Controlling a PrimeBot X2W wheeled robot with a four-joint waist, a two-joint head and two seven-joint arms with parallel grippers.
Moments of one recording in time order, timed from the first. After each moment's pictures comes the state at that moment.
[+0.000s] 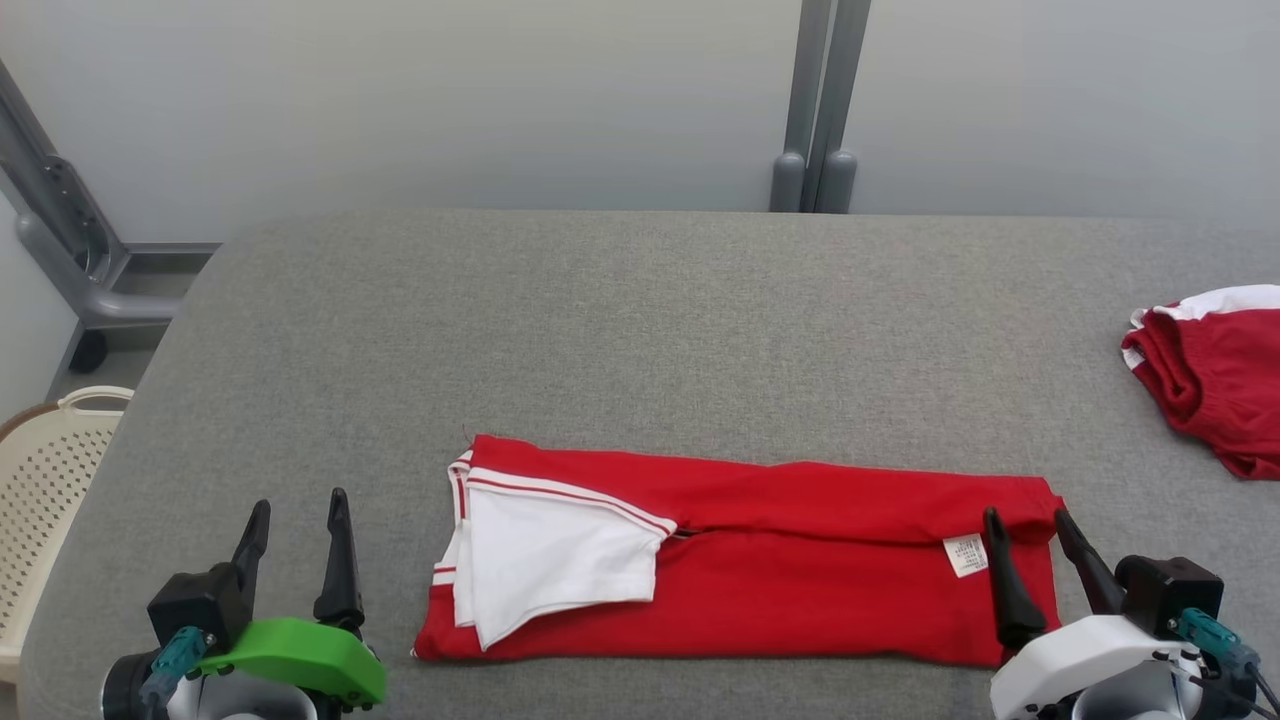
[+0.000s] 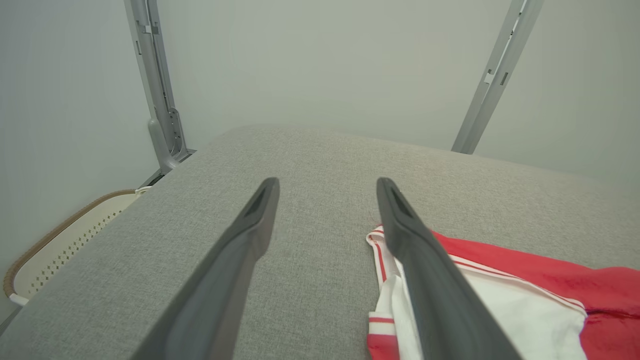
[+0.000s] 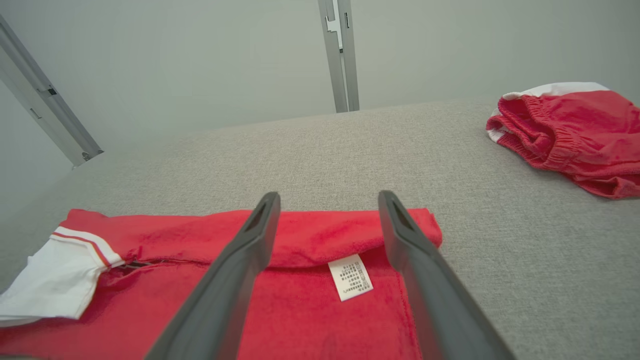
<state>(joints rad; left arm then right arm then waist) -0.10 0.20 -0.18 0.37 -0.44 0.04 -0.26 0.02 -0.05 -0.06 0.25 0.22 0.13 -0.16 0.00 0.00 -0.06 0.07</state>
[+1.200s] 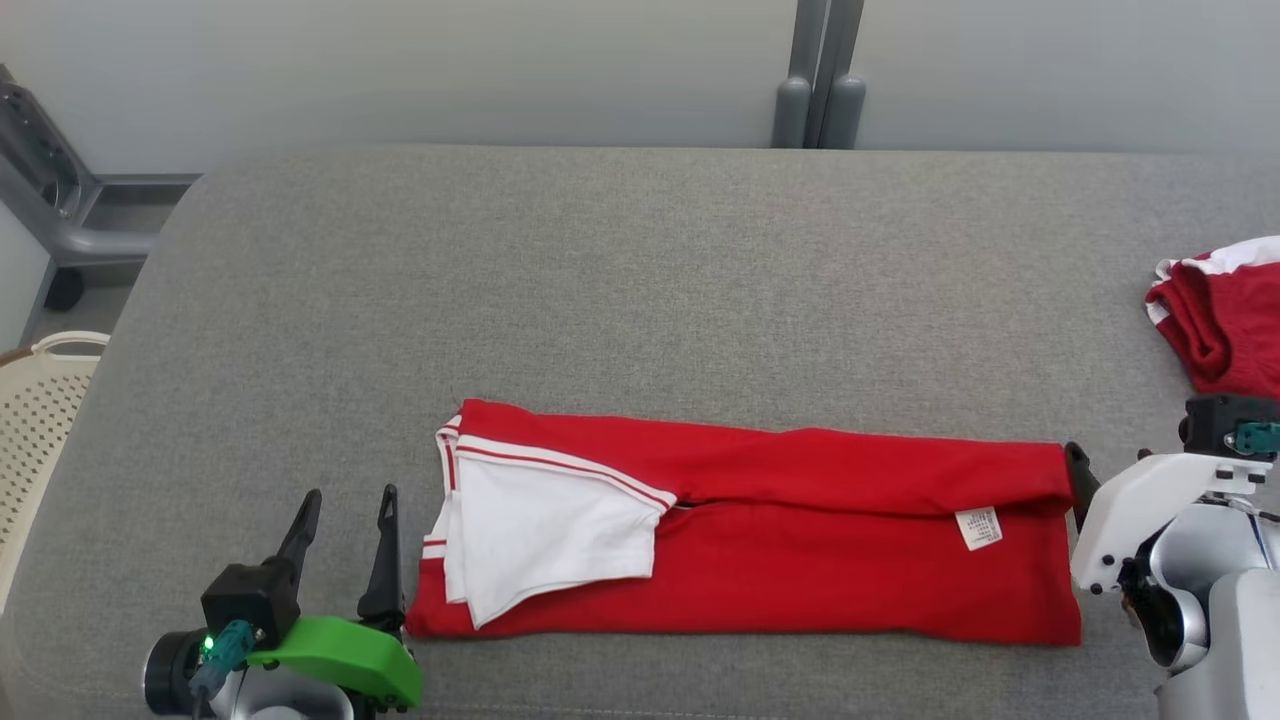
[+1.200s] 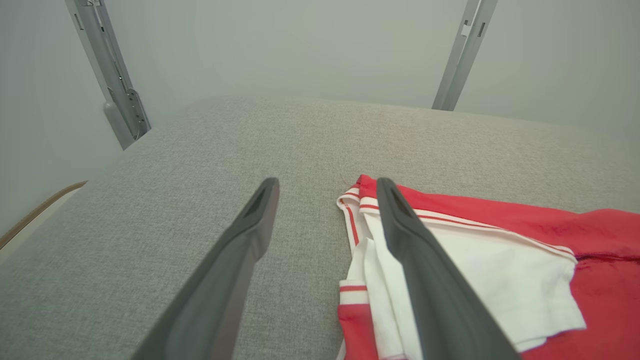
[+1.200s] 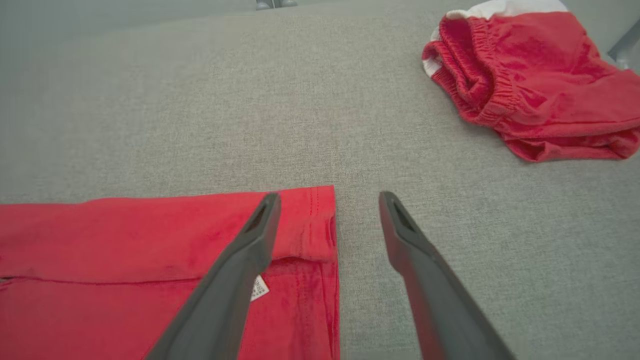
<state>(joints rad) -0.10 0.13 -0.14 0.38 -0.29 -0.05 -0.26 -0.19 -0.05 -0.29 0.21 0.07 0.13 0.39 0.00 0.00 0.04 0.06</state>
